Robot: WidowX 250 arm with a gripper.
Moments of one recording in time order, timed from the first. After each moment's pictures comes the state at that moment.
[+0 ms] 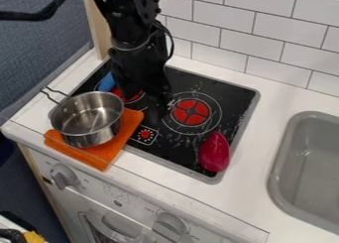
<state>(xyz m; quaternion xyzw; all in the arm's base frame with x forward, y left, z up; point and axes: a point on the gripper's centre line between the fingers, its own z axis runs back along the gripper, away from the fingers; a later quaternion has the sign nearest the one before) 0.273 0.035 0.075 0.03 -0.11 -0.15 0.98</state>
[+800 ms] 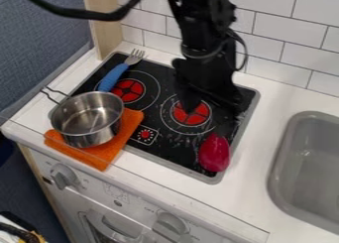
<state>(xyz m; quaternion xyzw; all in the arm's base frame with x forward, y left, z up) 0.288 -0.055 0.073 -0.03 -0.10 -0.19 0.98</state>
